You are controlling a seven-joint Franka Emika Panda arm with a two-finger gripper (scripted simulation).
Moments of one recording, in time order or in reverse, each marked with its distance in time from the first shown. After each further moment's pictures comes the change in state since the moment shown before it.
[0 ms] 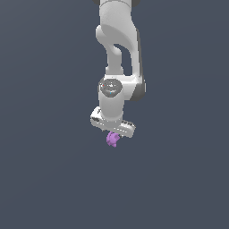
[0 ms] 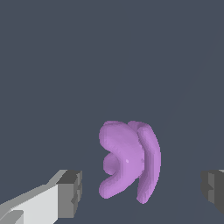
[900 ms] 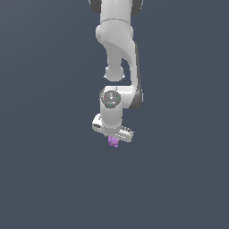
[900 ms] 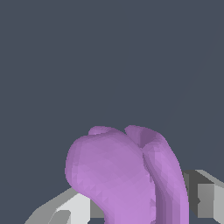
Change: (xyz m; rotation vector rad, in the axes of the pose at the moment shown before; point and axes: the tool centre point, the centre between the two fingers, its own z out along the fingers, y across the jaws) arm 0.001 0.001 0.050 -0.001 0.001 0.006
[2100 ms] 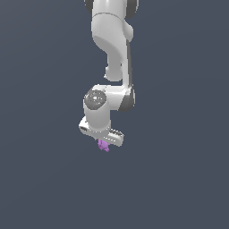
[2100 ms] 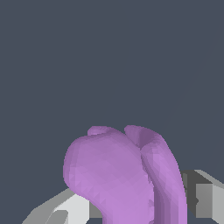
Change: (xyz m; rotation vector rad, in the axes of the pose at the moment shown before) arm 0.047 0.033 -0.029 0.000 0.000 -0.001
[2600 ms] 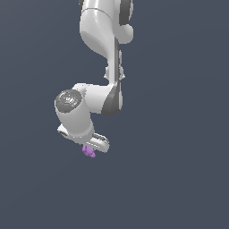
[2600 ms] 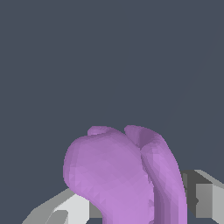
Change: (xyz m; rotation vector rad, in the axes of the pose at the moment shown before) arm 0.060 0.042 -0.036 0.000 0.001 0.000
